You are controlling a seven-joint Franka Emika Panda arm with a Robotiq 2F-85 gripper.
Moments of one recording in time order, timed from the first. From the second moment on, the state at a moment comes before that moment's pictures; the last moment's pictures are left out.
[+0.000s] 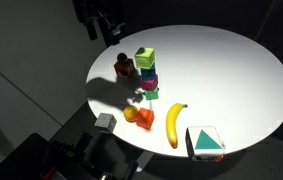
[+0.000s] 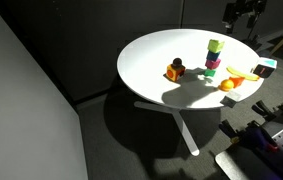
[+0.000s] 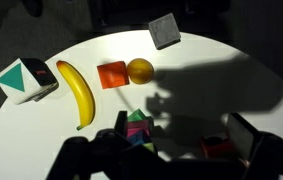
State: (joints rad) arm -0.01 -0.12 0.01 -2.24 -0.03 1.95 0.17
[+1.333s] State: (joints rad) arm -0.01 -0.47 0.02 -2.42 -0.03 1.95 0.17
